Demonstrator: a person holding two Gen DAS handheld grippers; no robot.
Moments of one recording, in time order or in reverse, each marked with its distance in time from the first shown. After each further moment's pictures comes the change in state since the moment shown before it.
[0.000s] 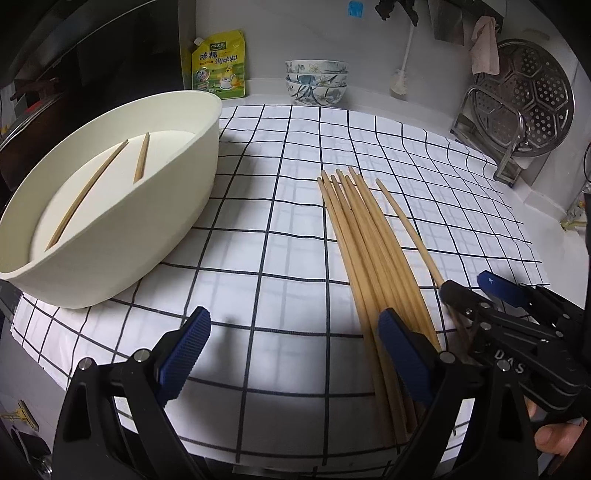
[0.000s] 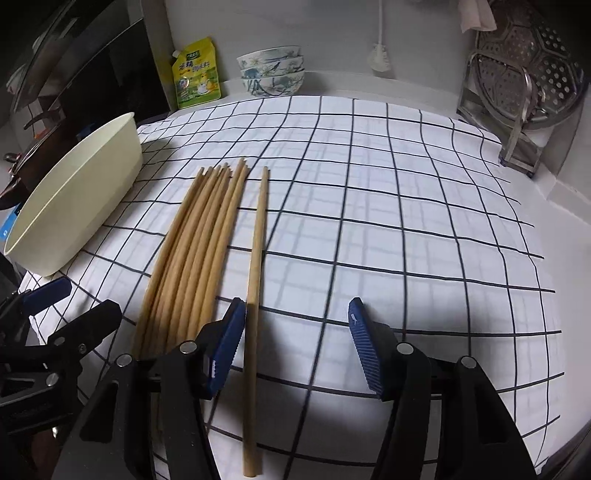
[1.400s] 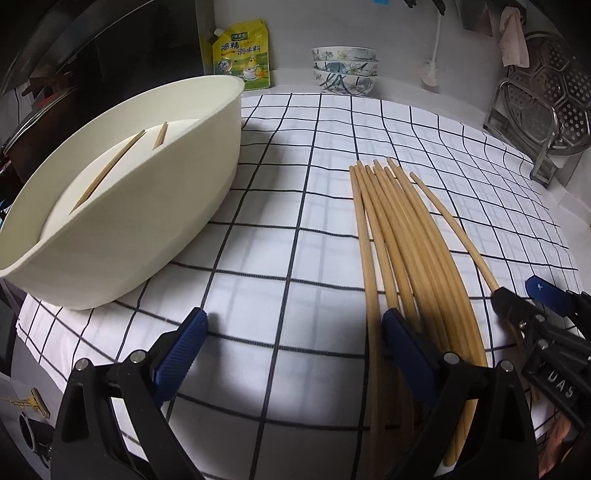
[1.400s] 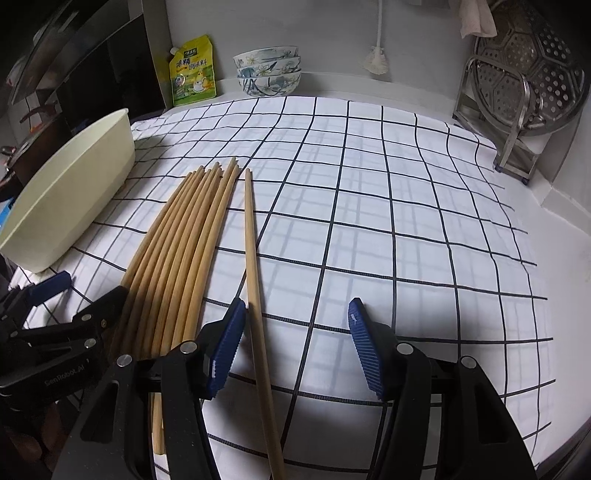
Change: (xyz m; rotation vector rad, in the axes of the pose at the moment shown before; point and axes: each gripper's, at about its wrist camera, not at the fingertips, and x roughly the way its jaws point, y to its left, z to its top) left arm 0.029 0.004 0.003 -0.020 0.008 0.117; right arm 0.003 0.002 0.003 -0.036 0.001 -0.048
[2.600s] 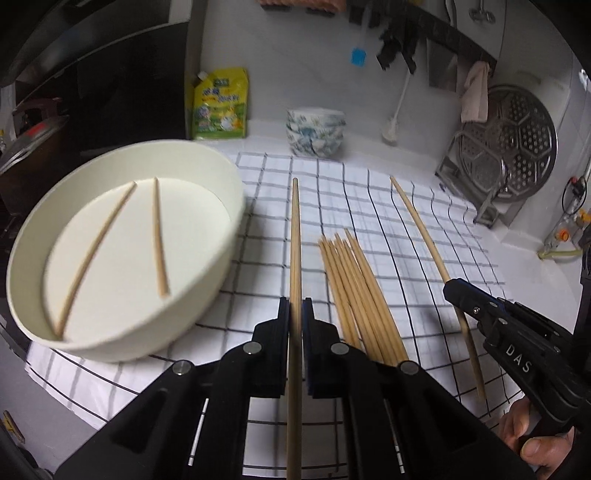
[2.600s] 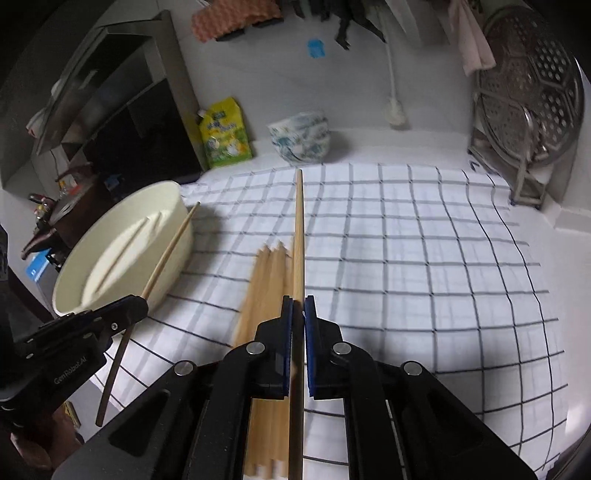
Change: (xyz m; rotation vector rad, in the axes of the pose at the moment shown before) left arm -0.070 0.041 0.037 -0.015 -0.131 -0.199; right arm -0.056 0.032 0.037 0.094 -0.186 0.165
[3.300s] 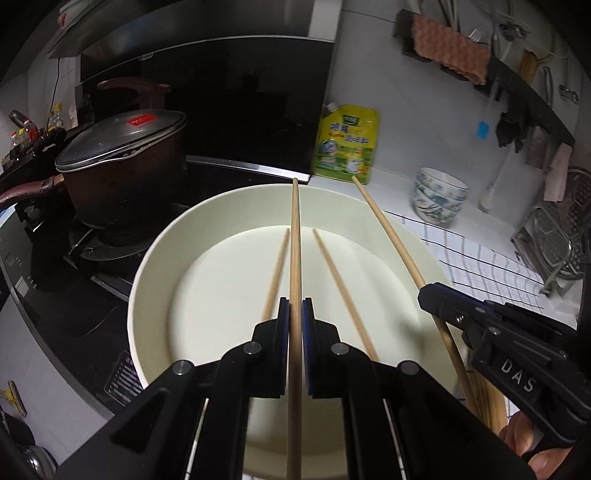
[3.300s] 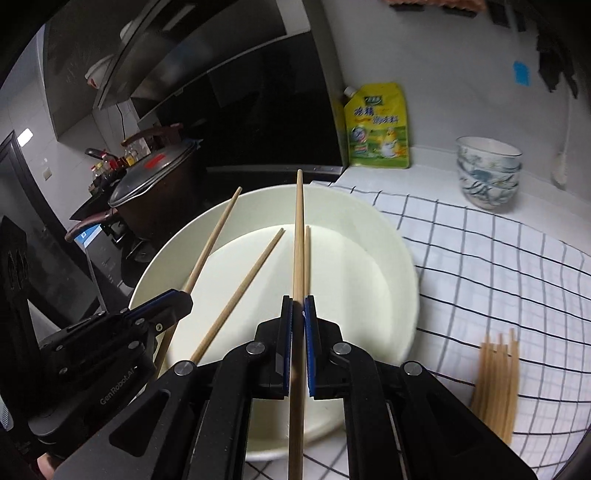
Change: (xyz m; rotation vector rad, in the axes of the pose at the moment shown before) left arm -0.006 0.178 0.053 -0.143 -0.058 0.167; right arm 0.100 0.193 0.070 -0.183 0.115 0.236
